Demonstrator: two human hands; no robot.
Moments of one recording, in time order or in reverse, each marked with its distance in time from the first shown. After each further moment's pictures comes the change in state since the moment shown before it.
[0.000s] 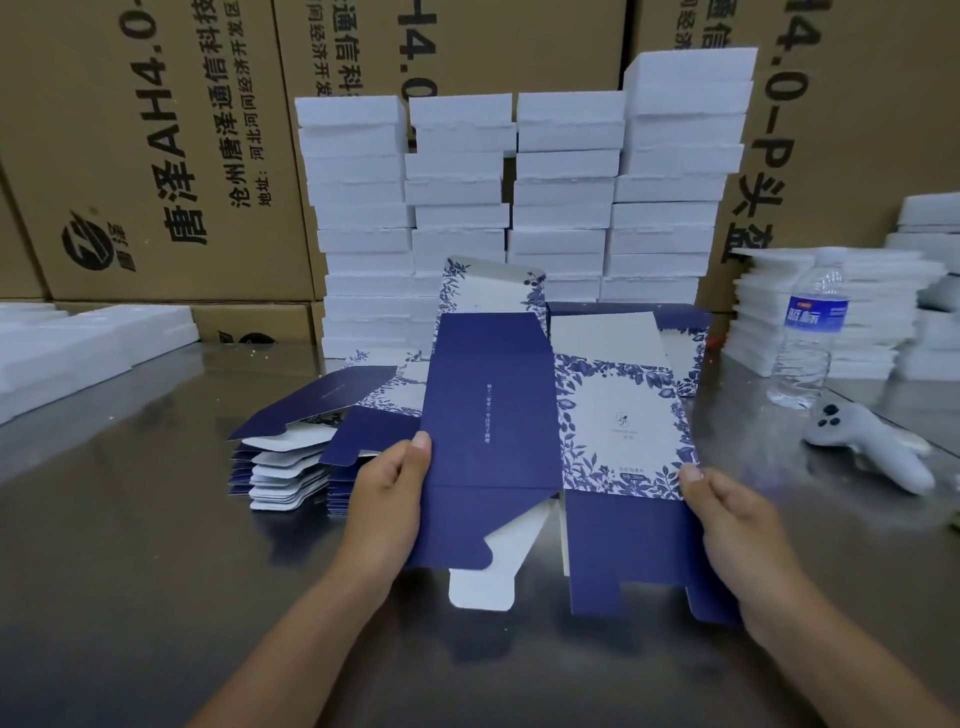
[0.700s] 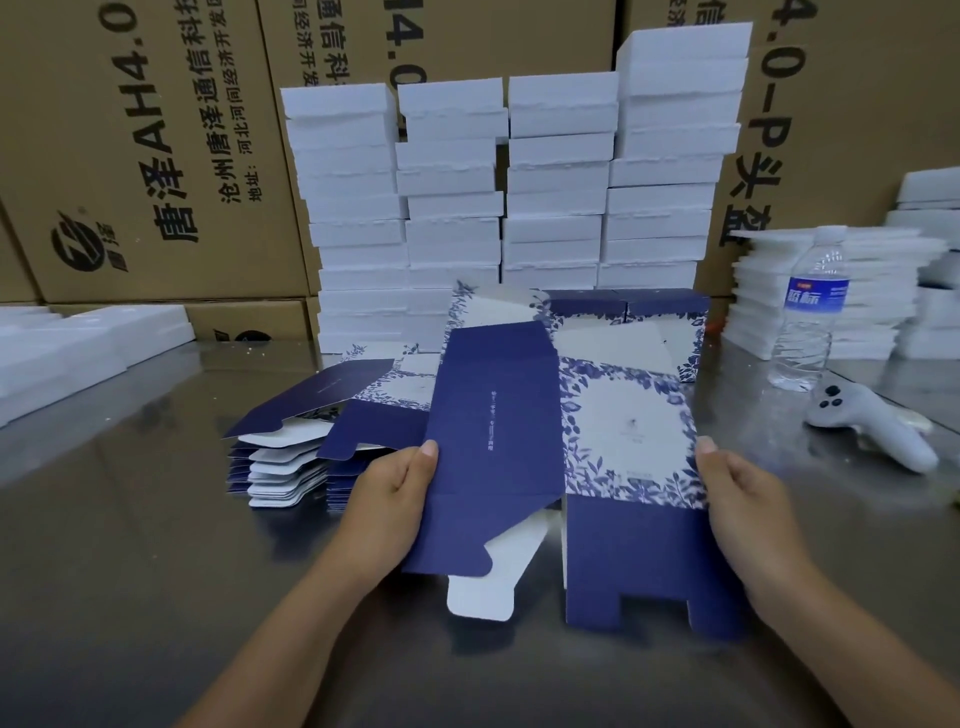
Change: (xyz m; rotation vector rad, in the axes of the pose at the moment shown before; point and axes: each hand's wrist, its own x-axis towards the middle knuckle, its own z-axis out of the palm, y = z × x) left_hand 0.004 -0.006 -0.008 0.260 -0.153 0.085; right_hand 0.005 0.003 -0.002 -0.080 0.100 -0.038
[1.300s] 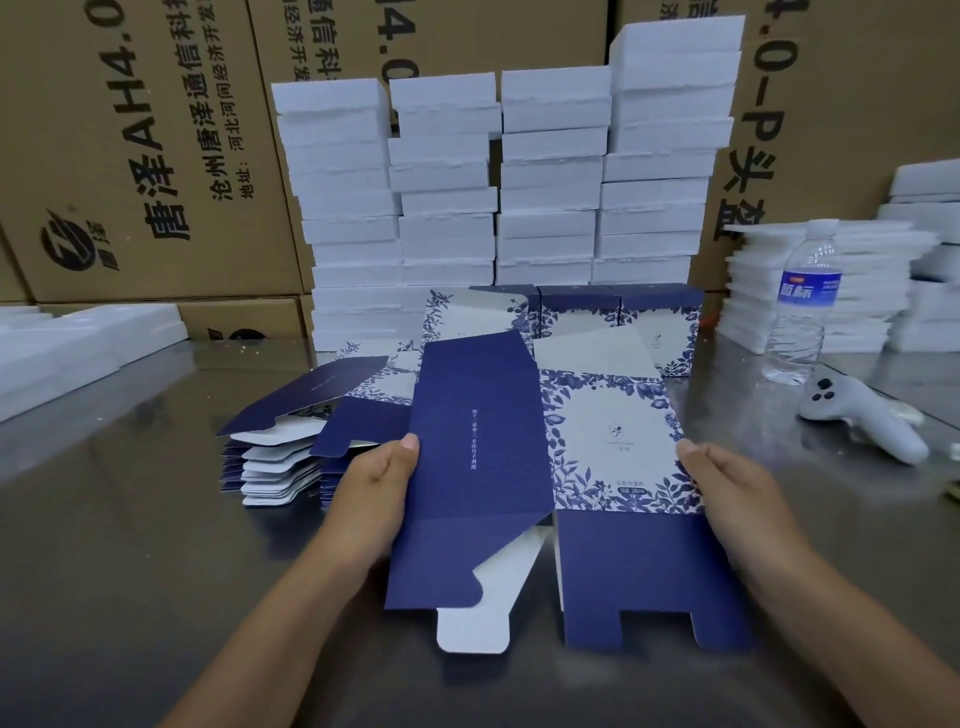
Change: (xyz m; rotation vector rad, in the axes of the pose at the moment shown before) left_hand 0.000 -0.004 -0.003 -0.275 0.025 -0.208; right_hand 0.002 -0.001 -0.003 0.056 -0.092 0.060
